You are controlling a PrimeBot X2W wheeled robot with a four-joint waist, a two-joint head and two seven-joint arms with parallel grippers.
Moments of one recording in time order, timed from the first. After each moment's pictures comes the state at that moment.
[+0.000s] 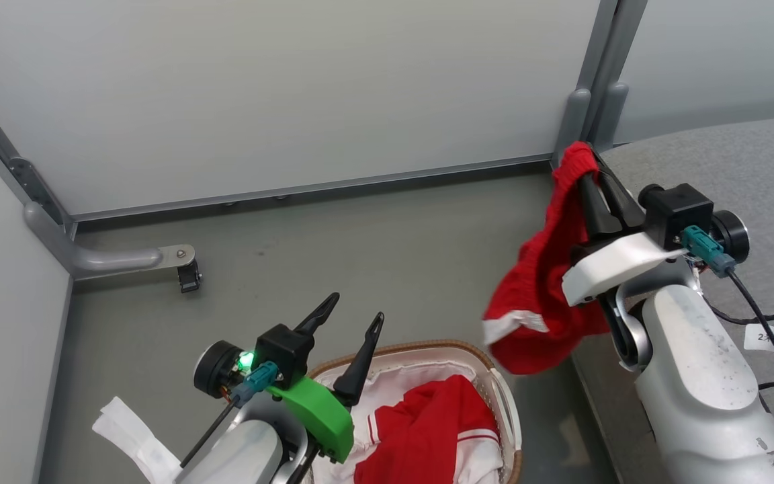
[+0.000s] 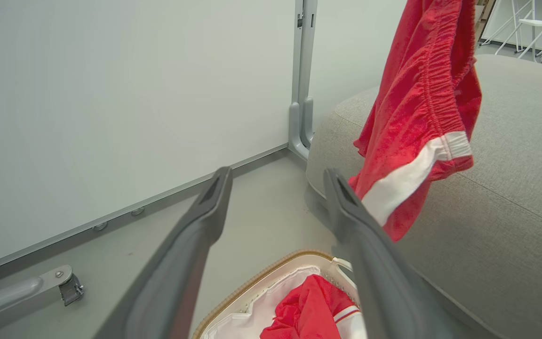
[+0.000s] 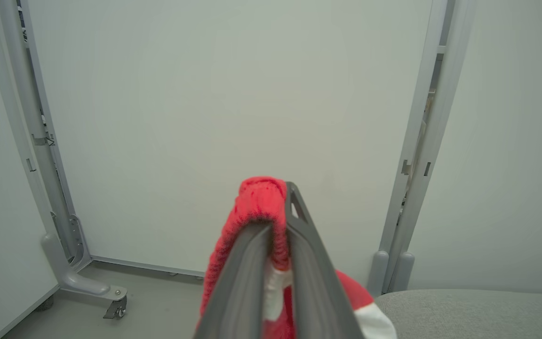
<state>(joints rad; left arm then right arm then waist) -0.39 0.19 -0.76 0.49 -0.49 -0.07 -0.26 -0.52 -0.05 0.11 0.43 0.11 0.13 -0.26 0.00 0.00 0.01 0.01</state>
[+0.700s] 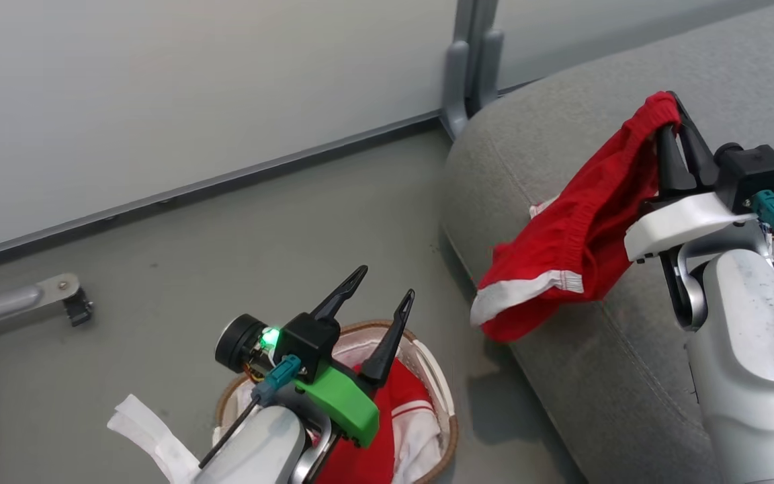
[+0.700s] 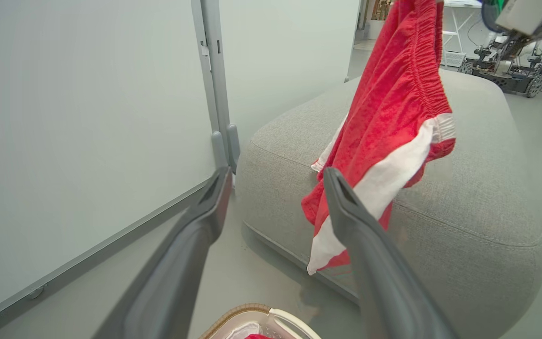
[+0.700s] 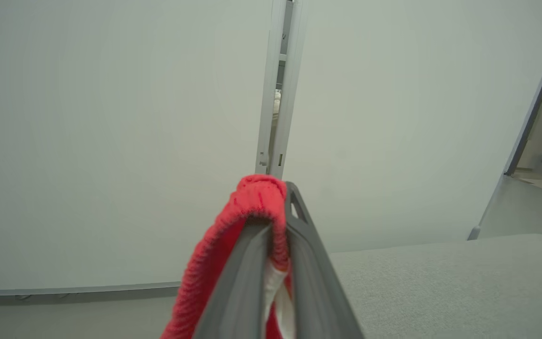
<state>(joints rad) -0.37 0.12 -0.67 0.40 -0.35 -0.11 -0.26 -0.57 -0.09 -0.06 0.40 0.00 0.13 -0.26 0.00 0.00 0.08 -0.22</state>
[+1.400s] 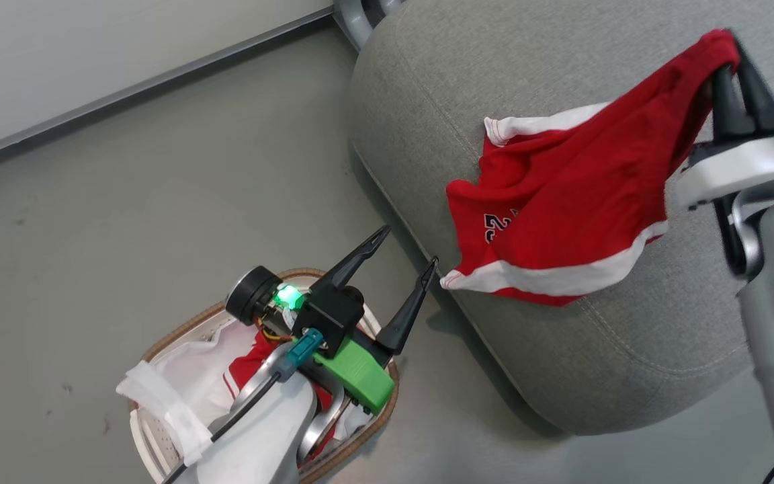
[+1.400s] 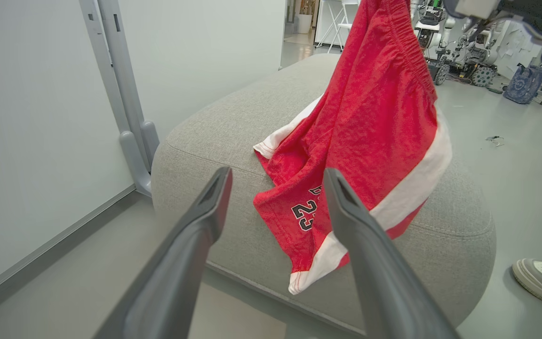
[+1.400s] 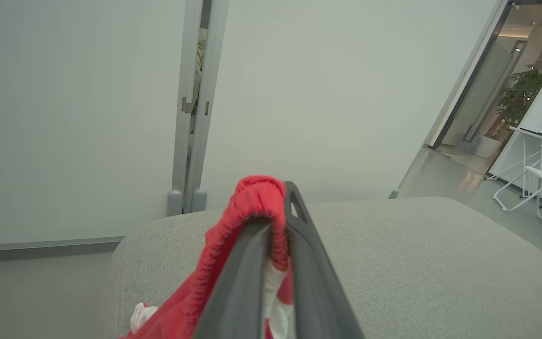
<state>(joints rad) -0.46 0.12 -0.70 0.36 -0.26 -0.13 -0.26 -0.67 -0.19 -0.04 0.41 0.06 0.13 -0.26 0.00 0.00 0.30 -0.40</state>
